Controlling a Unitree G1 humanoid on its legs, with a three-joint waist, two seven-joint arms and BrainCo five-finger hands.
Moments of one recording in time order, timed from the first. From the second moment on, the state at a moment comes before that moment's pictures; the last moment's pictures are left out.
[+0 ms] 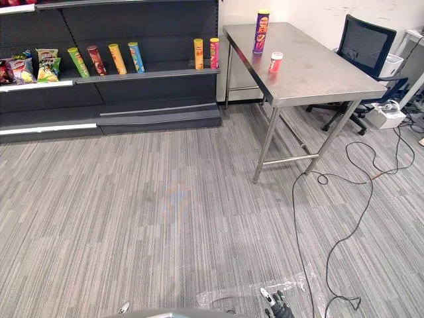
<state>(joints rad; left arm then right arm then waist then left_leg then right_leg) 0.22 0.12 0.01 1.20 -0.51 -0.17 0.00 0.18 -0.07 -0.12 1.19 0.61 -0.35 0.23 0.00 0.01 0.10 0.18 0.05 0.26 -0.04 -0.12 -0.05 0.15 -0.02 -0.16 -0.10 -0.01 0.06</state>
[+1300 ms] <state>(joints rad) 0.31 0.04 0.11 1.04 -0.65 -0.32 0.03 0.18 -0.04 -0.14 1.09 0.69 -0.38 0.20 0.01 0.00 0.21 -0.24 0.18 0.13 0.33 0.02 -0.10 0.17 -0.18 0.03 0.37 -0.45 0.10</state>
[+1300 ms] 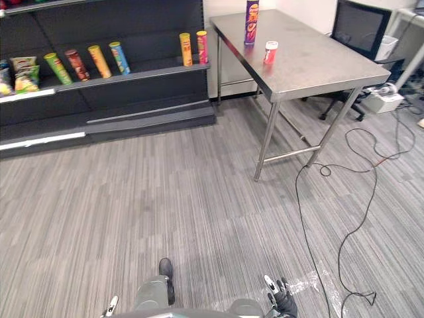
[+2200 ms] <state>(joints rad) 0.24 0.08 0.11 1.11 -0.57 -0.23 -0.01 0.21 -0.01 -0.12 1.03 0.75 -0.48 0.15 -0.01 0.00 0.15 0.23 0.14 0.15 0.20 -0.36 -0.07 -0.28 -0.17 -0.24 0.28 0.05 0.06</state>
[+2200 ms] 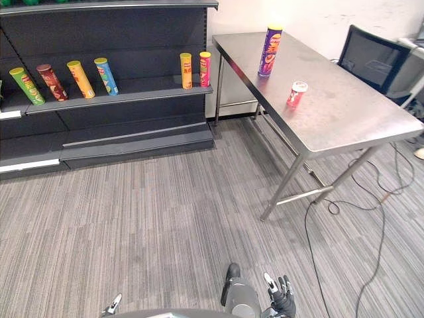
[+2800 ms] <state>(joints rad) 0.21 0.01 0.20 1.06 -0.63 -0.27 -0.05 0.20 -0.02 -0.15 1.04 0.70 -0.46 0.14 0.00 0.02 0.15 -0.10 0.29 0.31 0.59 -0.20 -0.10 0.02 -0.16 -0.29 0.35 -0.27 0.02</state>
